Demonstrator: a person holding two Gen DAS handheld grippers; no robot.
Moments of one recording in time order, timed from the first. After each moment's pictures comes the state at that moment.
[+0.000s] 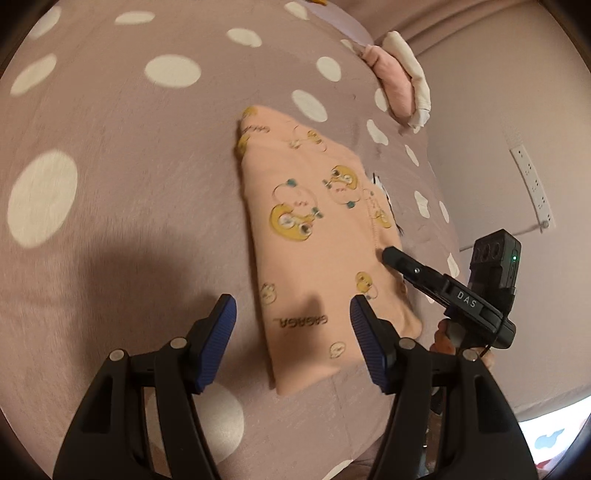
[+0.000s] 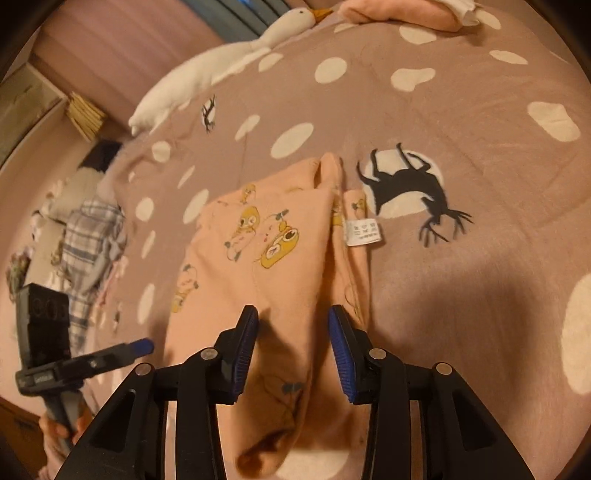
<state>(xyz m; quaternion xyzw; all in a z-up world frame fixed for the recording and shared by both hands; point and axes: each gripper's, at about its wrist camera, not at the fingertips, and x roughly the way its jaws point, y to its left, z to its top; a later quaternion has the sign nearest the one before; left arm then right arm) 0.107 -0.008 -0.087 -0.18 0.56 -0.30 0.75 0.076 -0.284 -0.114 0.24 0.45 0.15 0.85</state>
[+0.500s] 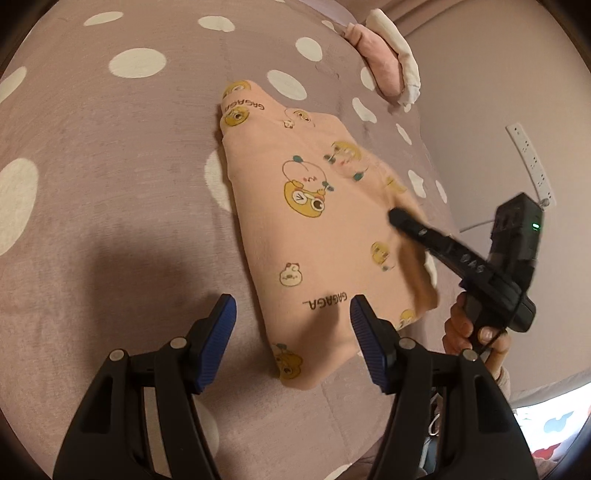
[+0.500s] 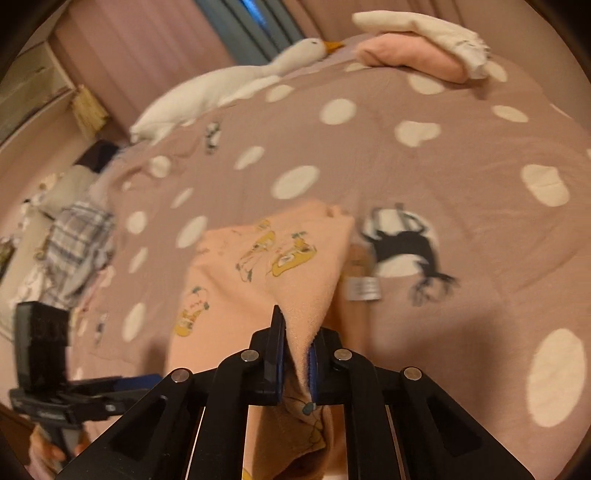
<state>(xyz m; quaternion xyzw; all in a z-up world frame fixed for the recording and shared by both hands) 0.103 -0.035 -0.090 -0.15 0.56 -0.32 0.75 0.081 -0.294 -0.098 0.18 0.42 0.08 0.88</state>
